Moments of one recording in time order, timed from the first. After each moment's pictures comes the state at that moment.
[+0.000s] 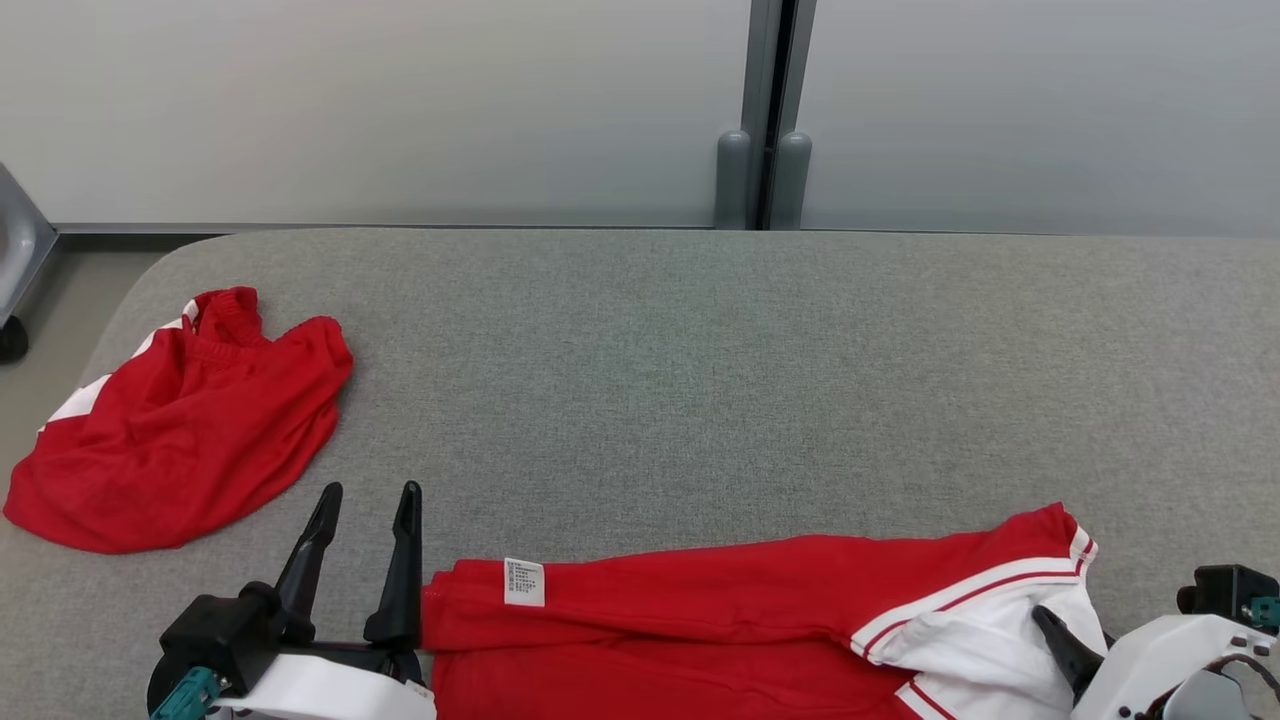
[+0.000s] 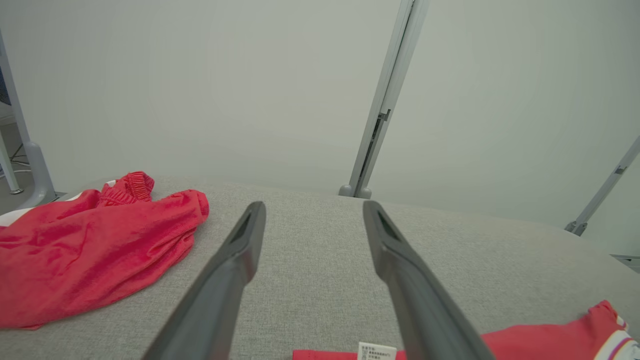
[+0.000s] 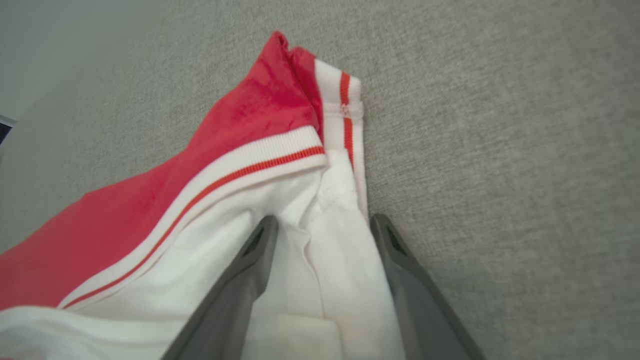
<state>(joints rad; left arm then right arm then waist) 0.01 0.28 -0.34 0.03 -0.57 0.13 -0.26 -0.13 -0.27 0.19 0.57 0.82 0.13 0.23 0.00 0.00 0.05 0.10</state>
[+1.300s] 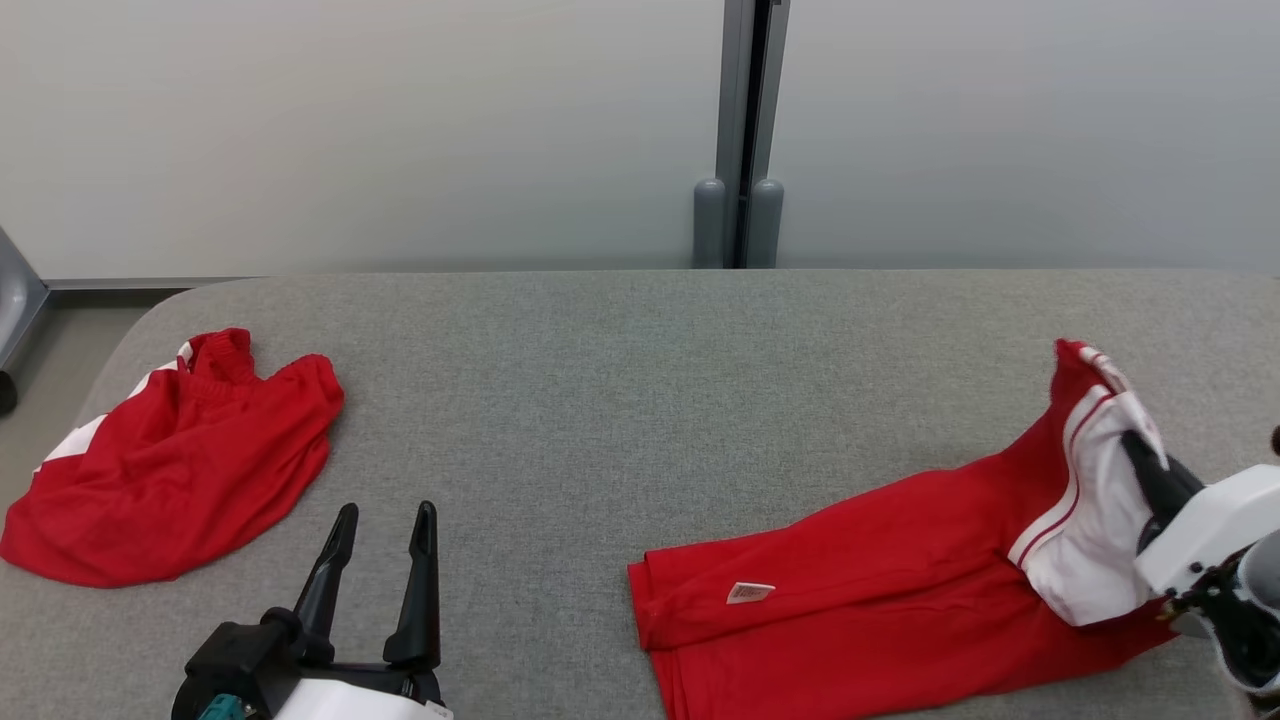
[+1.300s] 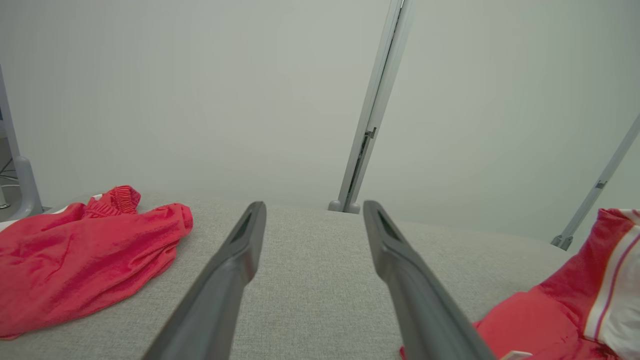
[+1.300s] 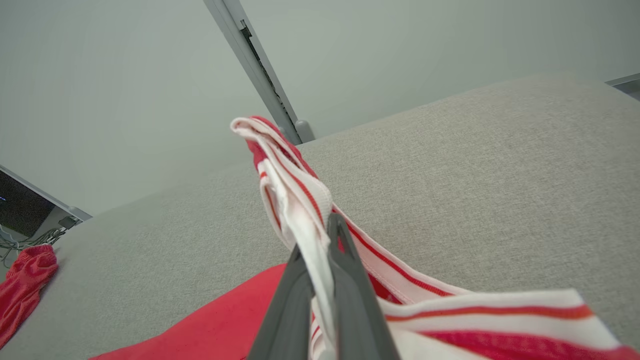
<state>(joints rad) 0.06 0.13 -0.21 0.07 -0.42 0.03 -0.26 -0.31 -0.41 0.16 0.49 0.84 0.13 0.15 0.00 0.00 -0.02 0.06</state>
